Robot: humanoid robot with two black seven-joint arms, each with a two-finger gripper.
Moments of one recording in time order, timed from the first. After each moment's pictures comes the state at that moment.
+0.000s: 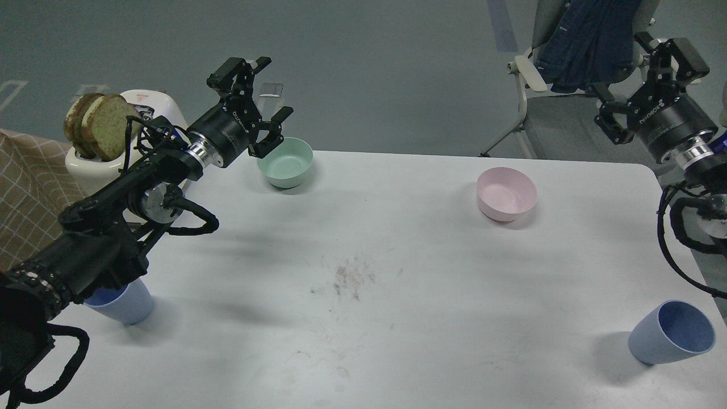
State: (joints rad) left arm -0.75 0.35 -0.72 -0.77 0.28 -0.46 -0.28; right arm 0.86 -0.50 0.47 0.61 -0.13 0.49 0.49
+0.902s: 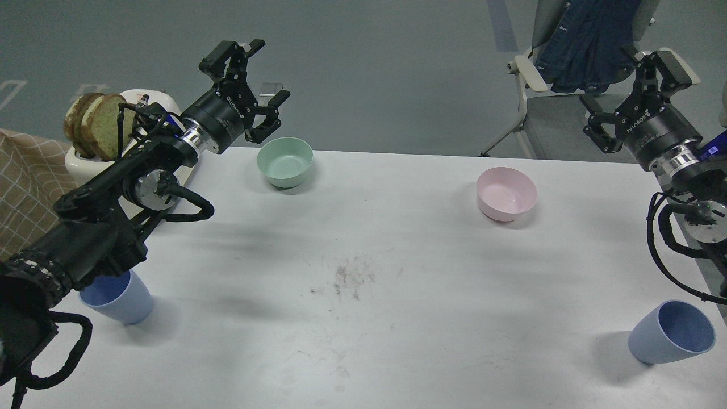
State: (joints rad) left arm -0.80 0.34 -0.75 -0.72 0.27 -0.48 -0.30; right arm 0.87 -0.49 0.47 0.59 -0.14 0.49 0.49
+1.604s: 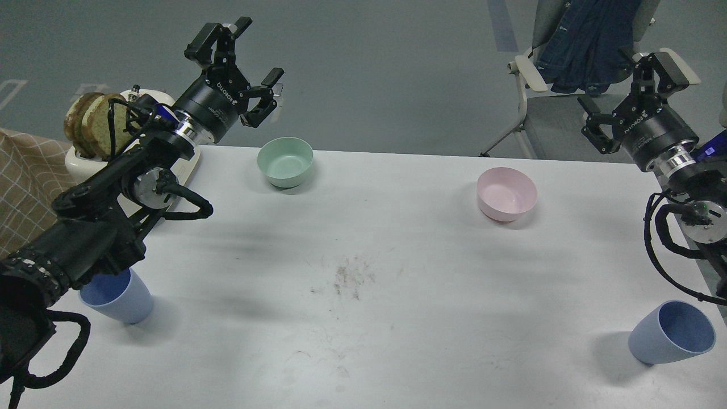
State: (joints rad) left arm -0.81 0.35 -0.75 -0.74 0.28 -0.49 -0.42; right arm 0.87 -0.48 0.47 0.58 -0.14 0.49 0.49
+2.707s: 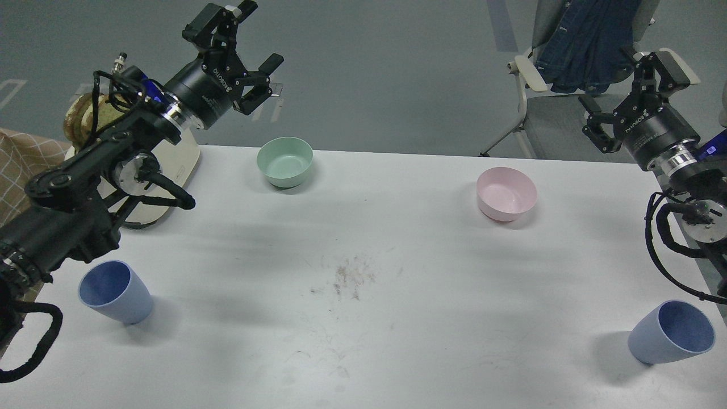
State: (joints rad) left arm -0.84 0.50 -0.74 -0.93 0.55 -0.48 -0.43; right arm 0.87 -0.48 0.47 0.58 -0.14 0.49 0.49
